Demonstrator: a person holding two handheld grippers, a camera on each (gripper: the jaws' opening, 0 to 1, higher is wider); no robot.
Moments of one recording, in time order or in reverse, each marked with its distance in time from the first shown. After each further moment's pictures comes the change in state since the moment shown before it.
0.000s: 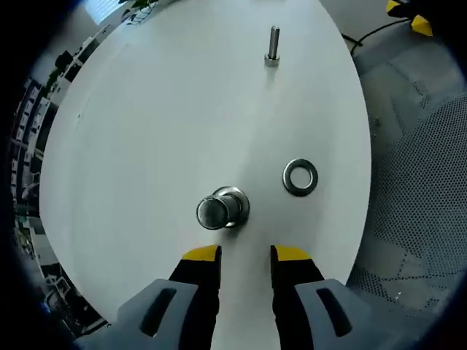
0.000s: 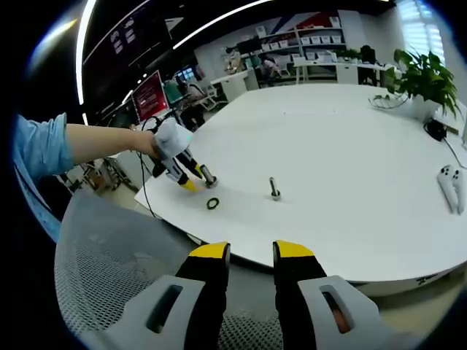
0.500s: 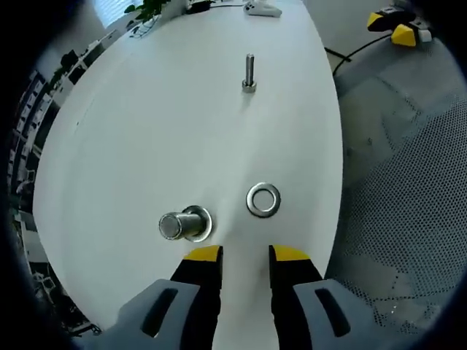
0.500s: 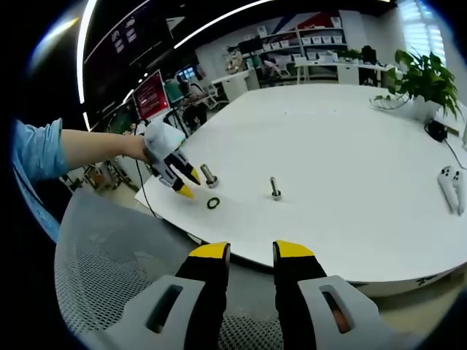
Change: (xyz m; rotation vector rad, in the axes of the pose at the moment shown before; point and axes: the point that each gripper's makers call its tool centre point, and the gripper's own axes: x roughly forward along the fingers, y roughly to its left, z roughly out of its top) left arm -0.005 -0.039 0.028 -0.005 -0.125 -0.058; right arm -0.001 0.000 0.000 -0.004 0.000 0.003
